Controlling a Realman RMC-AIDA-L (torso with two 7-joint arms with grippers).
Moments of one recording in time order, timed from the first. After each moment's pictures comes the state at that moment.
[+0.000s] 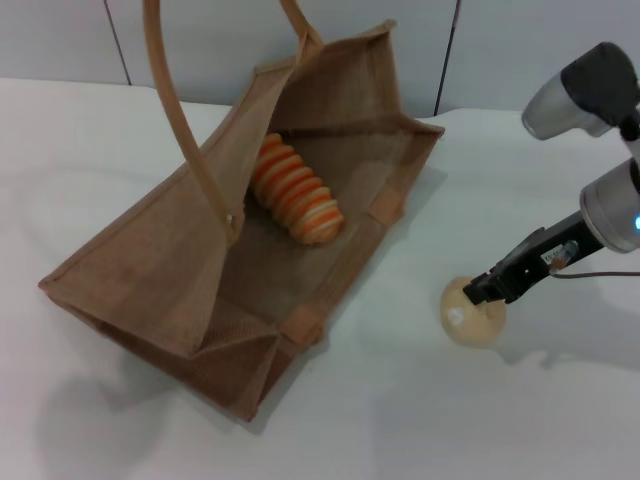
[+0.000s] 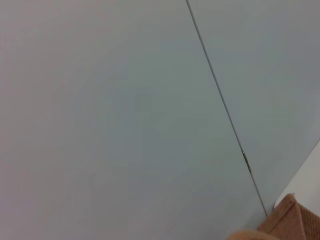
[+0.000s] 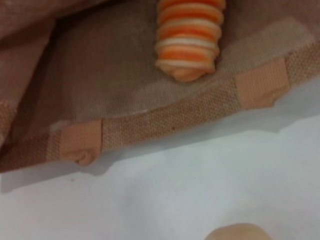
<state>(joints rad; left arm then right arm) -0.66 -2.03 1.01 1.82 -0.66 -1.44 0.84 0.86 2.02 -1.21 -0.79 0.70 1.42 -0.85</state>
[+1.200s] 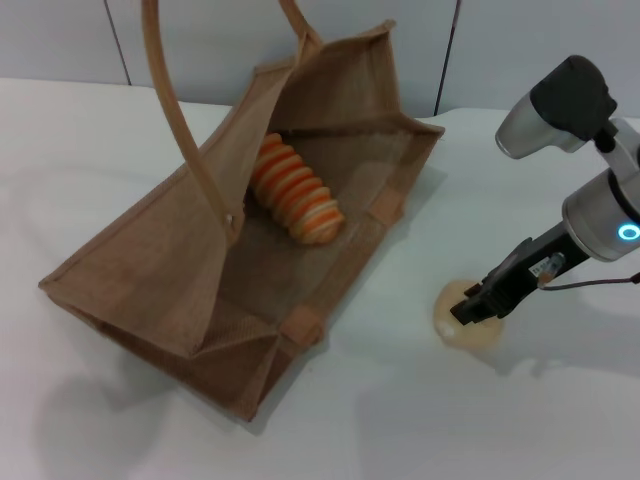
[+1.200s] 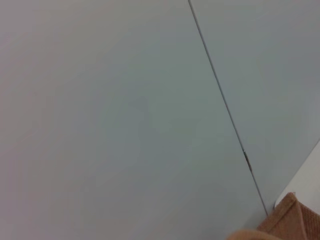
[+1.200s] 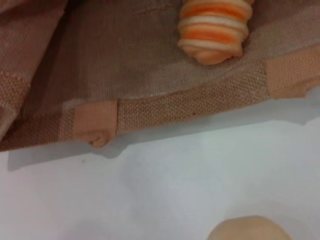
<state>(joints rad) -0.66 -2.02 1.00 1.82 -0.66 -1.44 0.84 0.88 2.03 -1.30 -0.78 0.72 1.41 -0.84</state>
